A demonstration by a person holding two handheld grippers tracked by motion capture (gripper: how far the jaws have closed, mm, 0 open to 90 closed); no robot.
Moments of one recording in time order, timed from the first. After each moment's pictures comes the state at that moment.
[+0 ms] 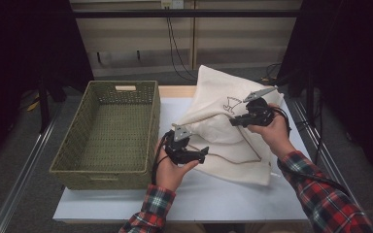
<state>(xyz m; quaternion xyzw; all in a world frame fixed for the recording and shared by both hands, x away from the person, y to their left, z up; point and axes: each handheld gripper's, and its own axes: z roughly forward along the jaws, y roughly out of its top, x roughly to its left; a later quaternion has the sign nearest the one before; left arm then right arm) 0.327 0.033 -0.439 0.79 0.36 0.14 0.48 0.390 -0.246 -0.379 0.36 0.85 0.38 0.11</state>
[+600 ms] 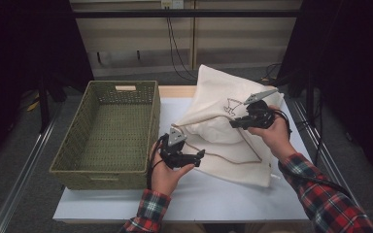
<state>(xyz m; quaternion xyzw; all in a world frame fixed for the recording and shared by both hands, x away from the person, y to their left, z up) 0.320 0.047 -0.443 0.78 0.37 0.14 0.49 0.384 -0.247 -0.381 0.36 0.85 0.38 0.11</state>
